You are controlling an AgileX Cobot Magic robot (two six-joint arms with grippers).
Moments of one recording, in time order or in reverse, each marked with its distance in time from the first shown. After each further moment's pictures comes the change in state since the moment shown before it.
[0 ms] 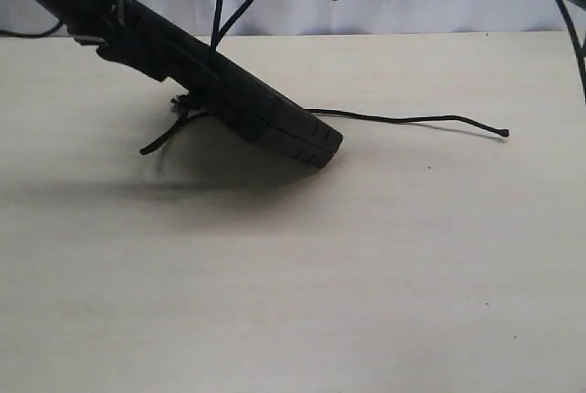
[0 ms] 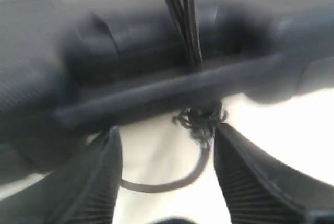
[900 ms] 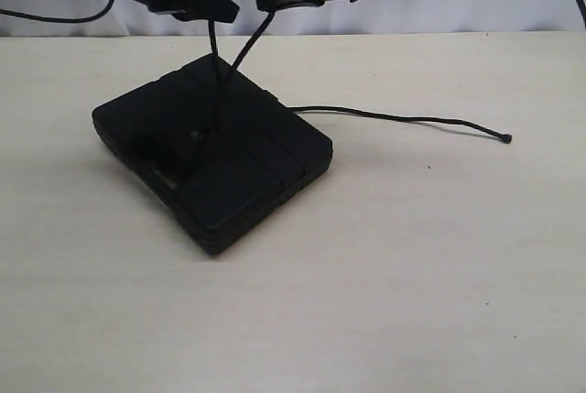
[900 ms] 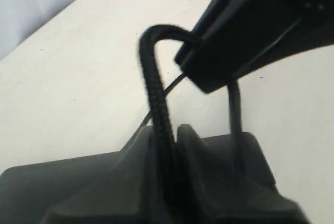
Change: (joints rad) left arm -0.052 0.120 -0.020 -0.441 -0.302 0.250; right arm -0.002 -0.033 0.002 -0.210 0.116 0.049
